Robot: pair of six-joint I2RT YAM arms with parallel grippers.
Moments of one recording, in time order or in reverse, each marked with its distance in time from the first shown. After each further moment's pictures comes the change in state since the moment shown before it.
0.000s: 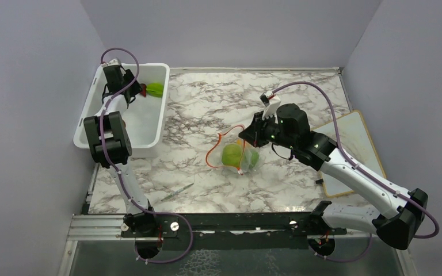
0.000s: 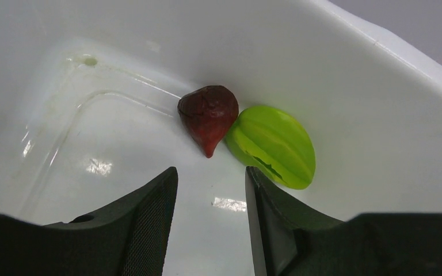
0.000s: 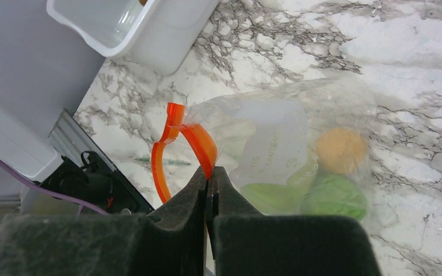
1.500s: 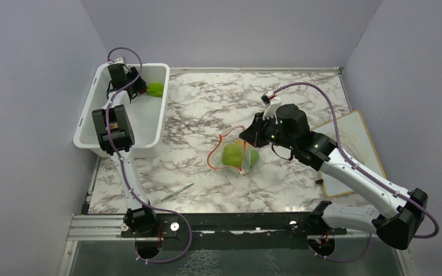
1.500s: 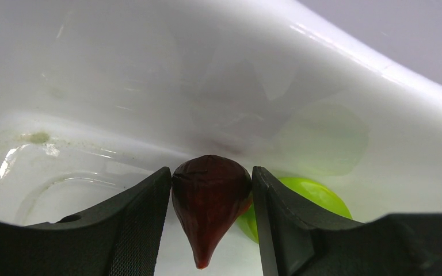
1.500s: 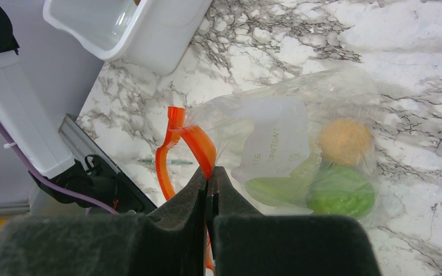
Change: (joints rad) left arm 0.008 0.340 0.344 0.011 0.086 0.040; right arm 0.000 0.008 -0.002 -0.016 0.018 0.045
